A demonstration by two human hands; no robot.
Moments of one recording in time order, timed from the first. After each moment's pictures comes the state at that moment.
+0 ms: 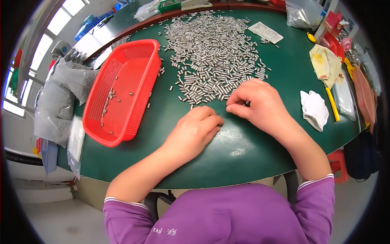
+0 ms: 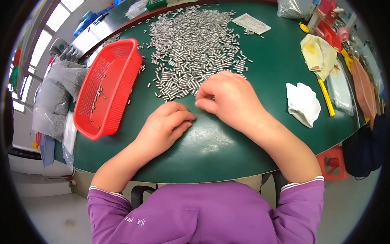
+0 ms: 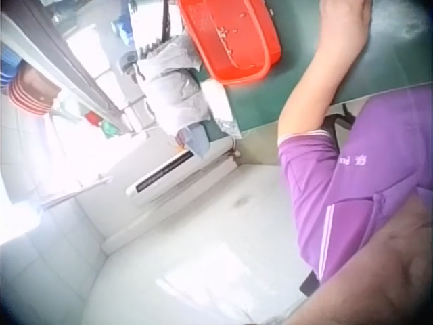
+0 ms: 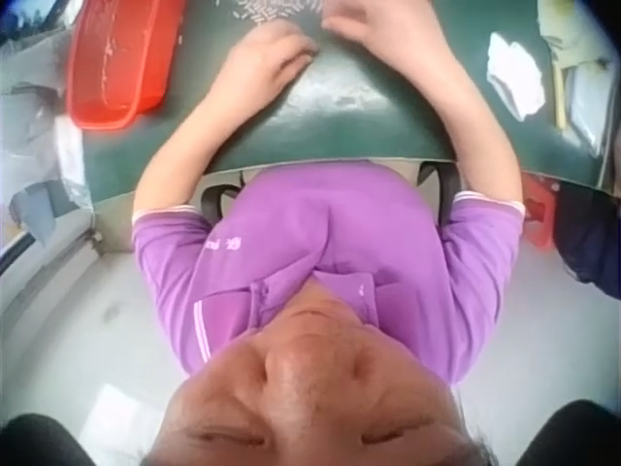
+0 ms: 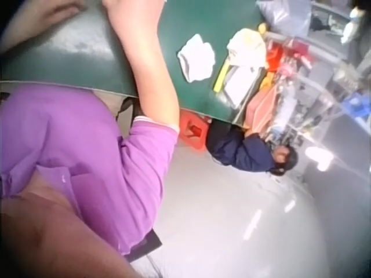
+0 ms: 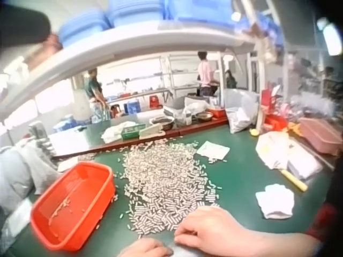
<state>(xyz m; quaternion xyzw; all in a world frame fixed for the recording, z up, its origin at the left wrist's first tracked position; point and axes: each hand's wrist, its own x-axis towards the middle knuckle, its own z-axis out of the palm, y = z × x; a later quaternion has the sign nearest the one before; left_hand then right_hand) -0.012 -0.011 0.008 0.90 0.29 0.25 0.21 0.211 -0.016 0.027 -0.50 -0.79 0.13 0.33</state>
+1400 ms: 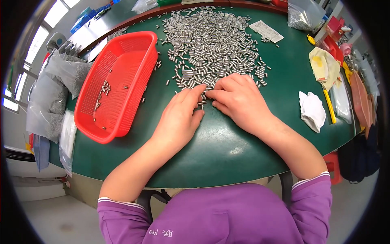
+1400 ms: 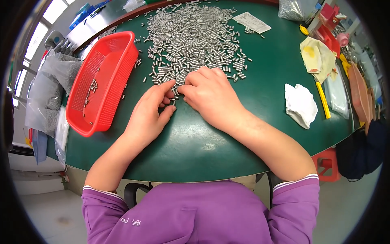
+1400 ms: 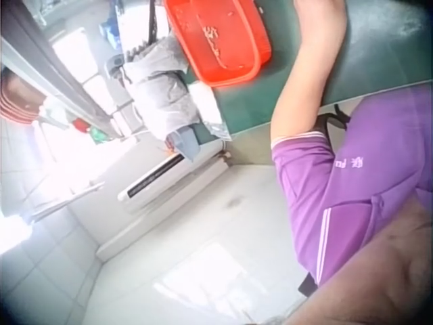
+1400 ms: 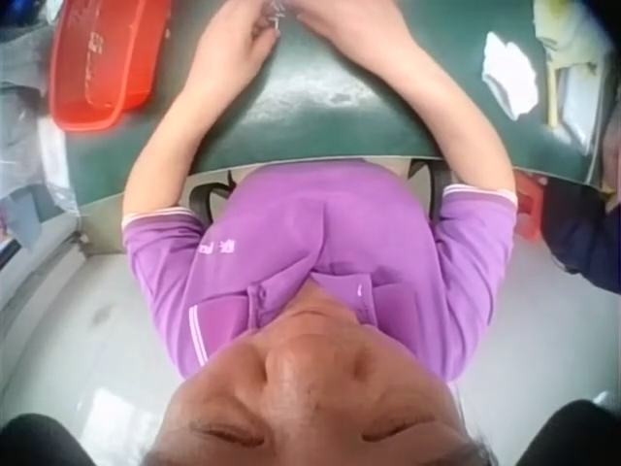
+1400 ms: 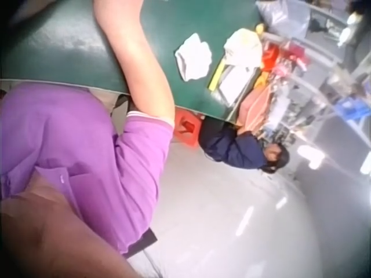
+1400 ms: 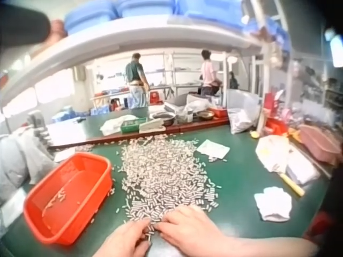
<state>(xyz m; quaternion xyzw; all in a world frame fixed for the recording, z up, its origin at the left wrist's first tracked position) -0.019 0.004 0.006 0.84 0.42 0.28 0.22 0.188 0.000 0.002 -0.43 -0.86 -0.01 0.29</state>
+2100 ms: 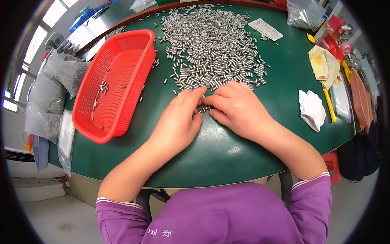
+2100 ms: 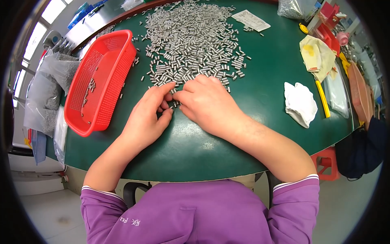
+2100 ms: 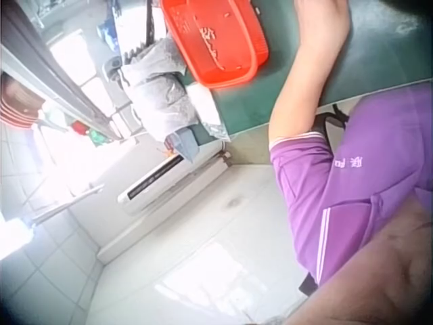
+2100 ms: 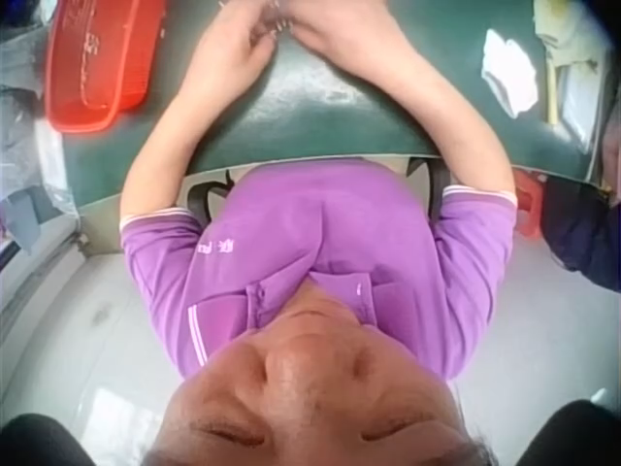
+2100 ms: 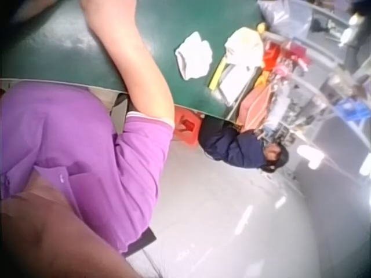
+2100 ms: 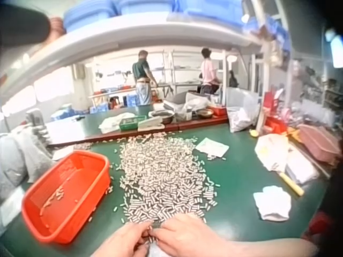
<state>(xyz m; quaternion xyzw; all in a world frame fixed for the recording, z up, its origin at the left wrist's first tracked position) -0.020 -0.002 0.010 0.84 0.40 0.26 0.27 0.184 -0.014 0.005 -0.42 -0.86 0.04 0.27</state>
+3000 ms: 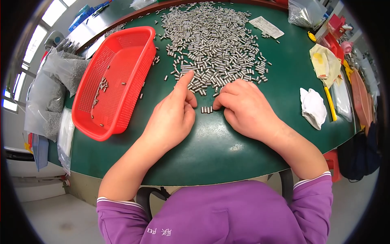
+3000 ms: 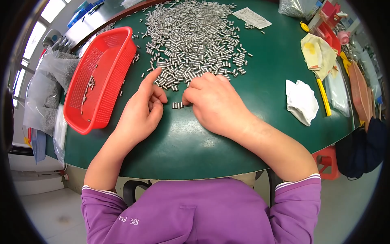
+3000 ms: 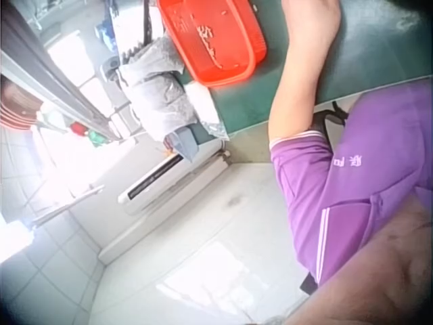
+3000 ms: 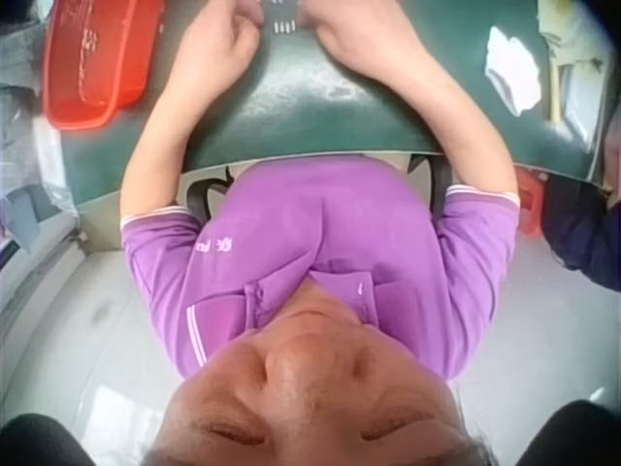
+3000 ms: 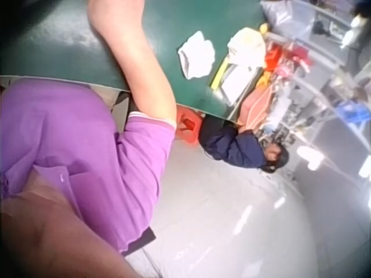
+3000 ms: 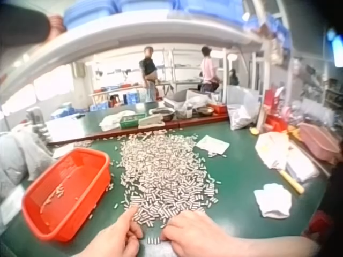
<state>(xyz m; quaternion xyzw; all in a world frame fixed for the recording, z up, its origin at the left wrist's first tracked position) -0.029 0.000 0.017 0.80 0.45 0.26 0.30 0.191 -0.020 0.008 -0.44 -0.85 0.09 0.29</state>
